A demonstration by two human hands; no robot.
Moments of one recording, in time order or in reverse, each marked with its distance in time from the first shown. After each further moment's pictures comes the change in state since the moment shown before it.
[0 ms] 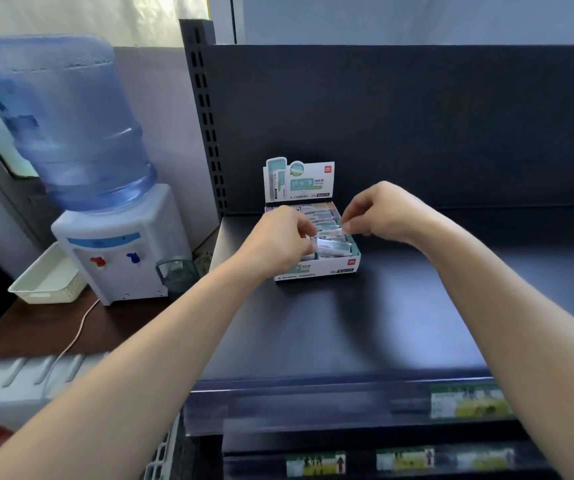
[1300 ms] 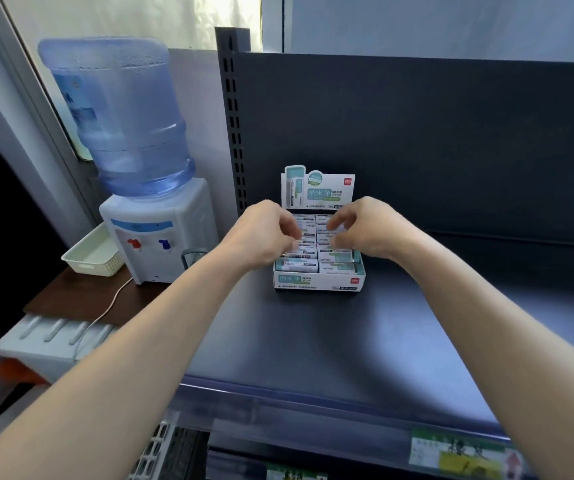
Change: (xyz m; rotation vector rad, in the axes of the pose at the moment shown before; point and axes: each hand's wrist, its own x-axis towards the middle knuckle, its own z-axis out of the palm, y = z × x) left_hand 0.007 -0.009 -0.014 0.037 0.119 -0.168; right_hand 0.027 -0.006 0.013 -0.073 -0.109 -0.110
